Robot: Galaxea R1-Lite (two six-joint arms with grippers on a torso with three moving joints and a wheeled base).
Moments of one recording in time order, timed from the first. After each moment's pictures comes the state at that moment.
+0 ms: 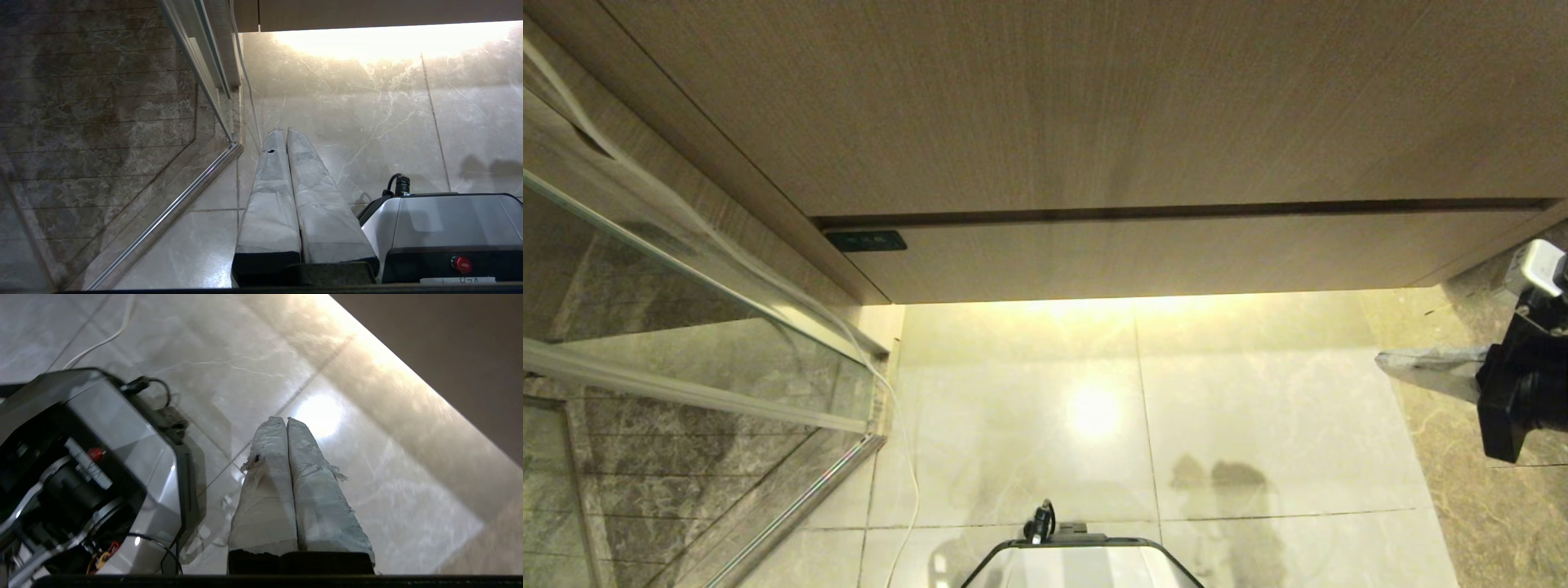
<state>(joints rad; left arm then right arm) 0.00 0.00 0.00 0.00 0.00 0.00 0.02 1.22 -0.67 -0.11 0.51 -0.61</state>
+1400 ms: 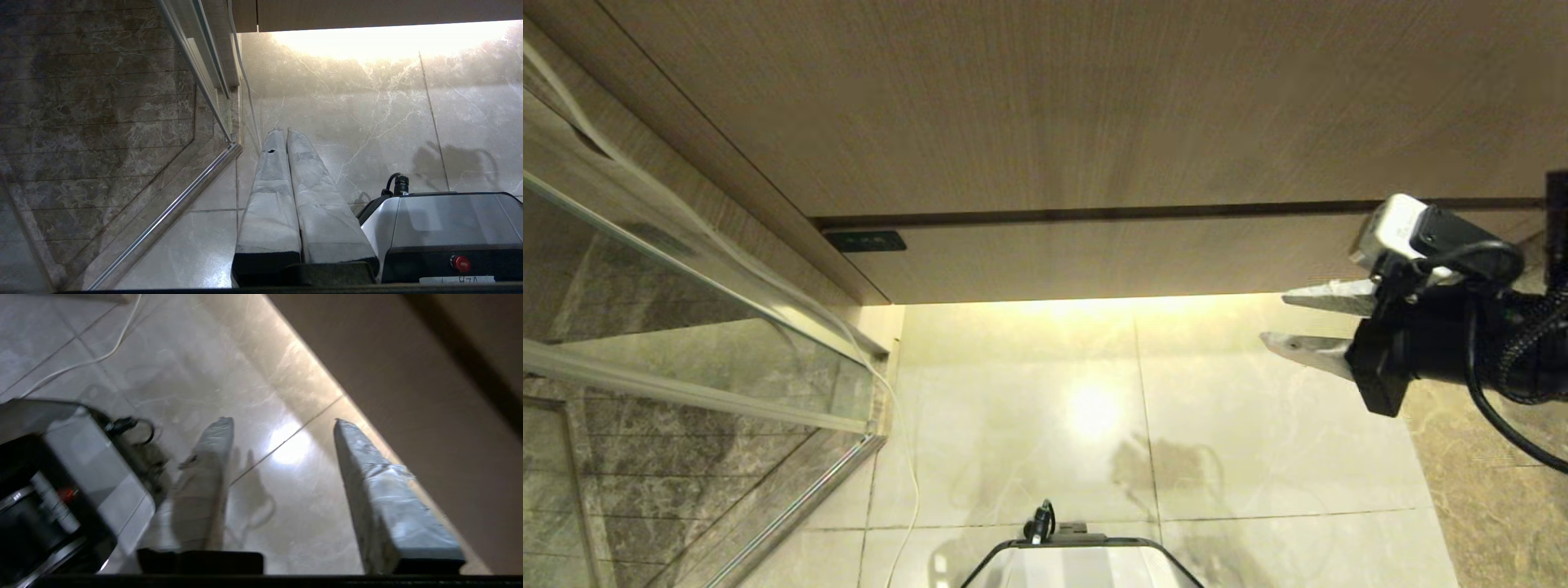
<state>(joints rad) 0.00 0.00 0.00 0.00 0.00 0.00 0.43 1.37 -0.86 -0.17 0.18 -0.60</state>
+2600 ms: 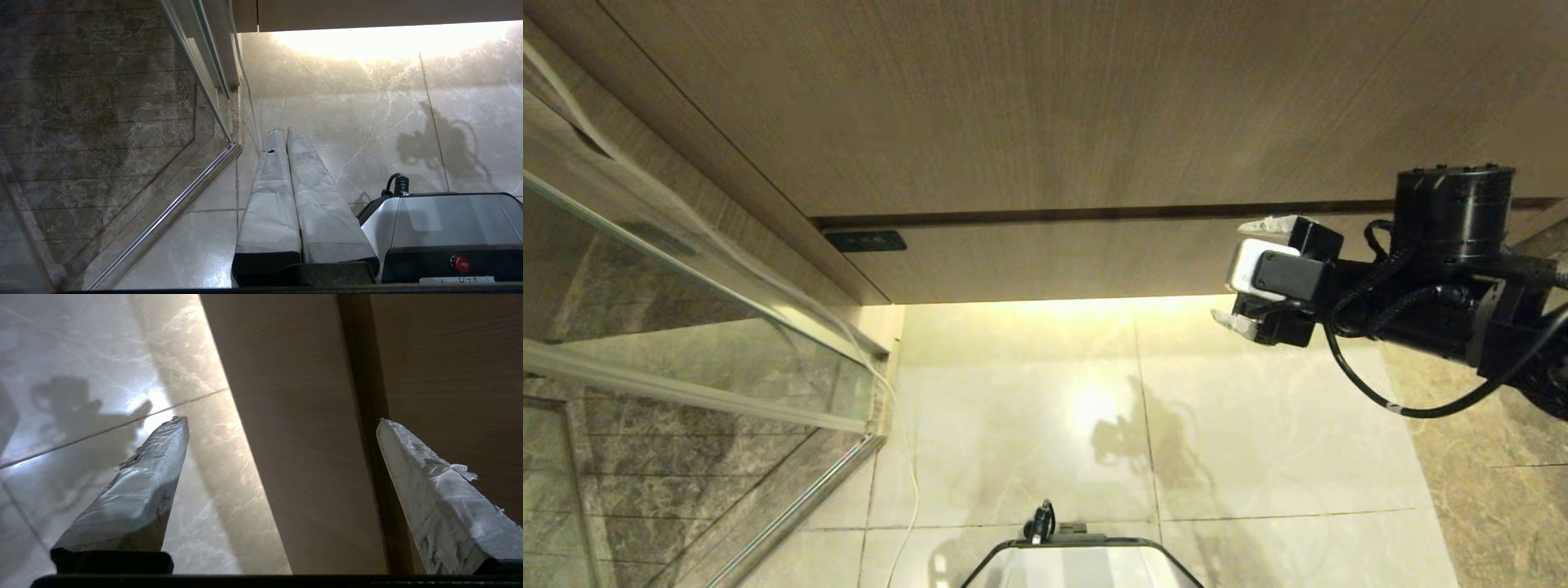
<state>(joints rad) 0.00 0.00 0.00 0.00 0.00 0.00 0.38 1.66 -0.94 -0.51 0.04 -1.18</state>
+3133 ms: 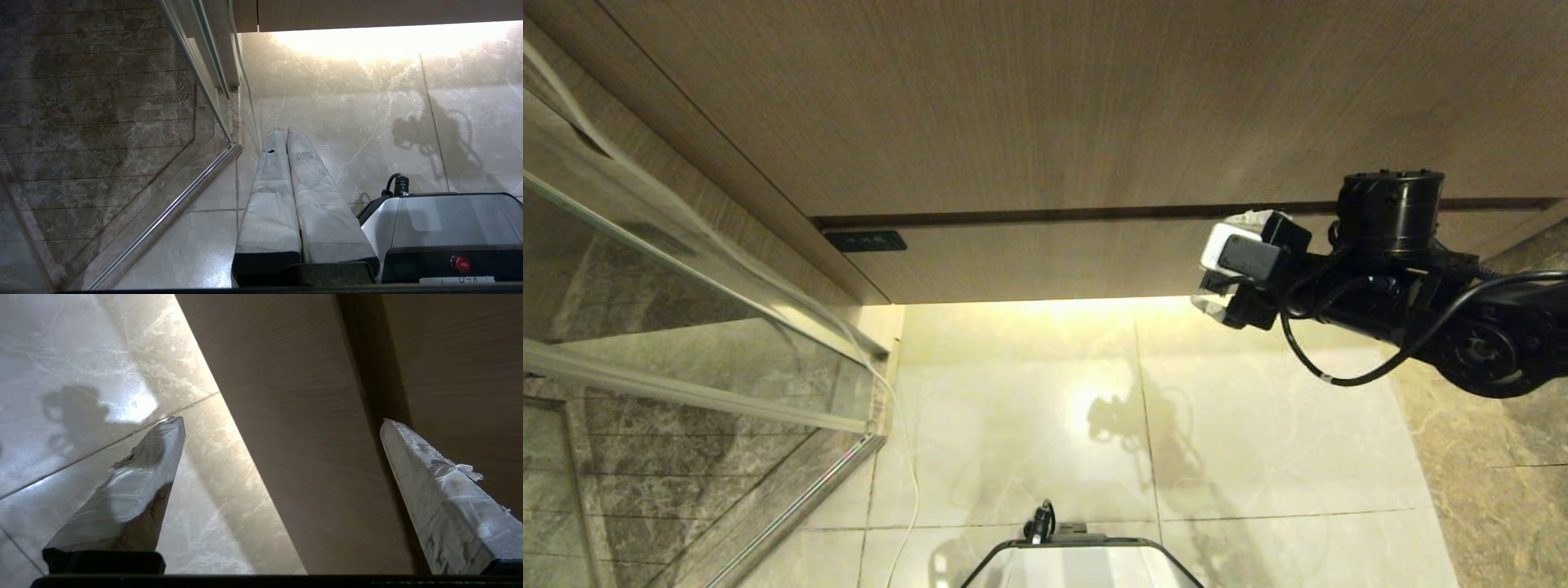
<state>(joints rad) 0.00 0.00 0.00 0.00 0.00 0.00 0.37 1.79 -1.03 -0.58 0.00 -1.09</state>
